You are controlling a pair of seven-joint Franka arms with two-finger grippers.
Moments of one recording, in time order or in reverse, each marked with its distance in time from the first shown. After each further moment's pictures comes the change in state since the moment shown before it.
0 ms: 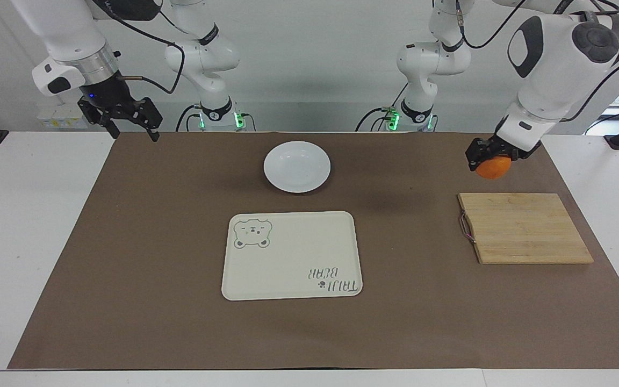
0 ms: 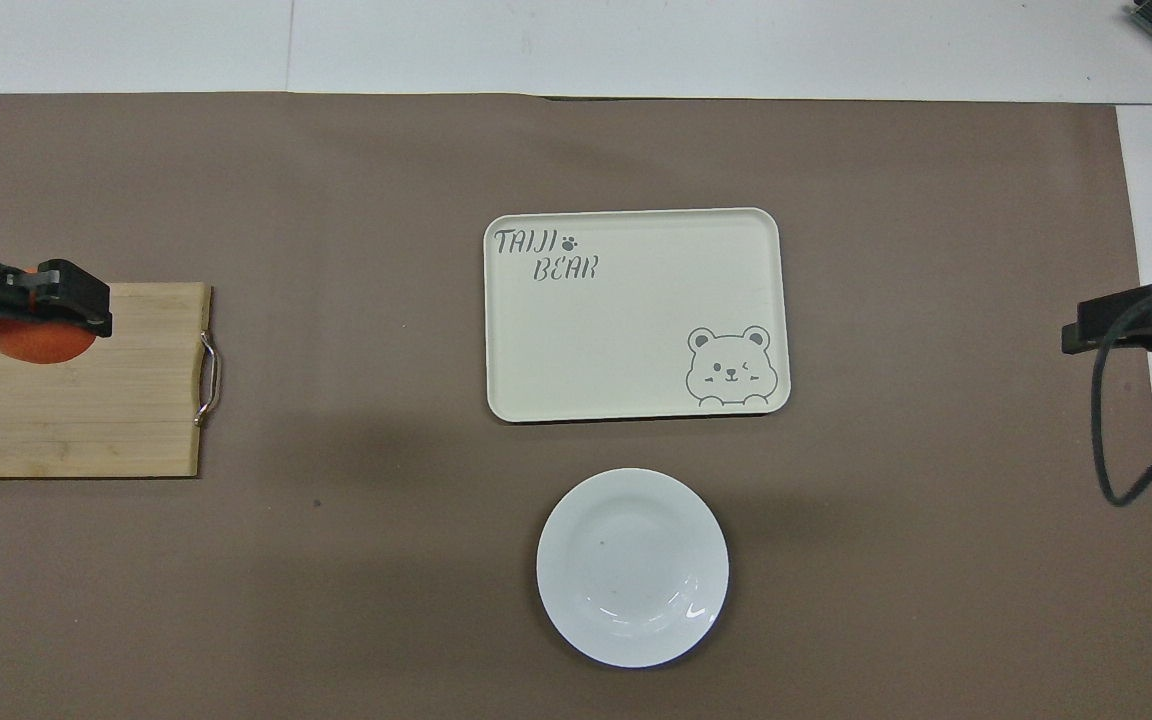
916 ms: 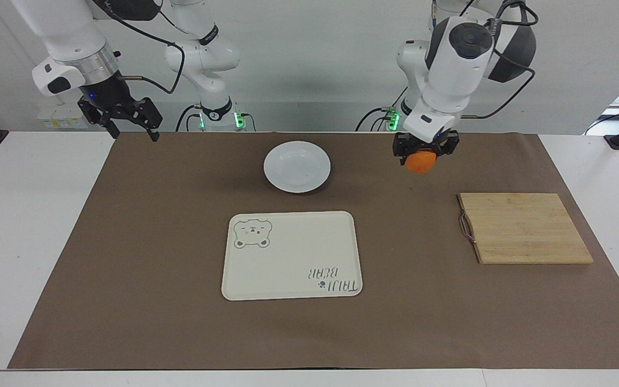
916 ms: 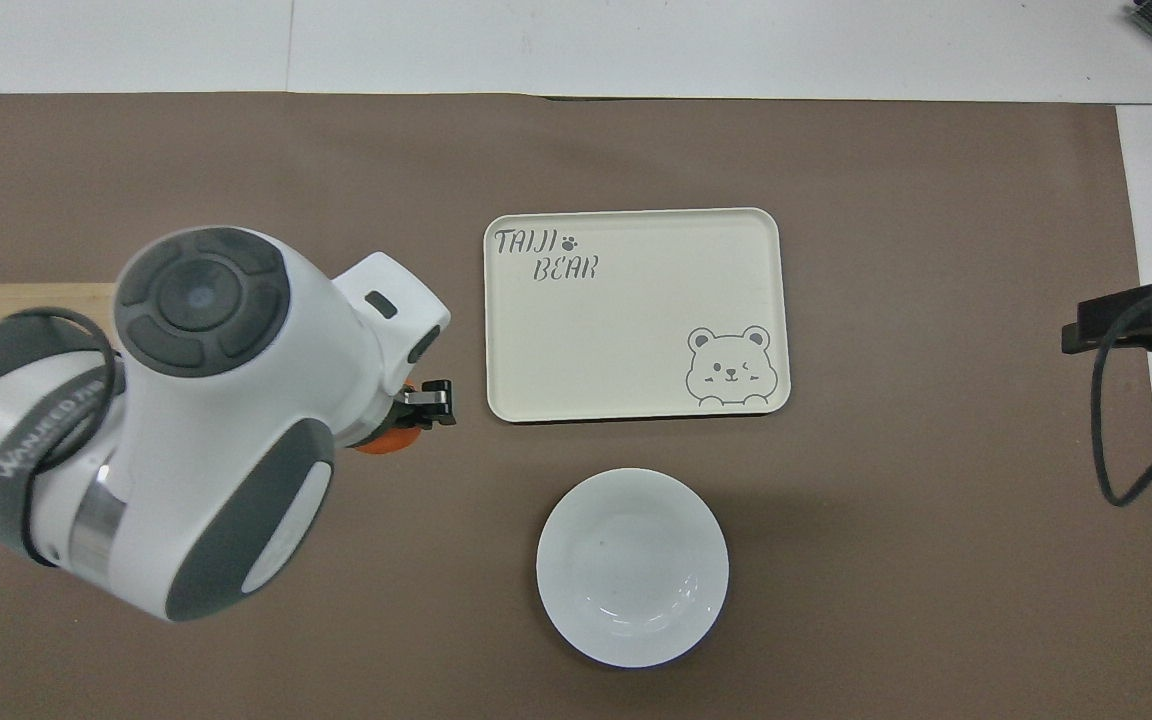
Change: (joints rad) left arm -0.459 -0.030 -0.009 -0.199 -0.002 0.227 -0.474; right arm 0.000 0.000 0.000 0.000 0.000 0.000 0.000
